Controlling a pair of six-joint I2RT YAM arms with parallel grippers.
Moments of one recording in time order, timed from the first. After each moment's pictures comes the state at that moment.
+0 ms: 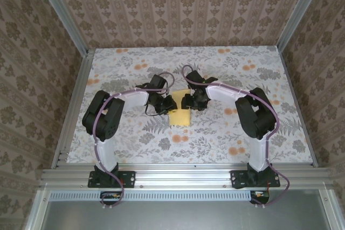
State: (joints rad) left arm -0.58 1.91 1.15 -0.37 0.50 -0.82; right arm 0.53 1.97 1.36 -0.66 -0.16 0.57
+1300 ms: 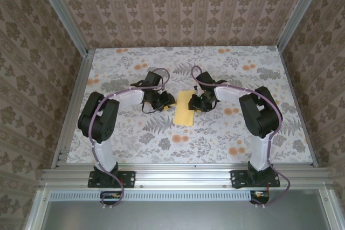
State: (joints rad) left arm -0.53 1.86 1.14 -0.35 0.48 -0.82; right arm 0.43 1.95 1.23 -0.52 -0.34 0.50
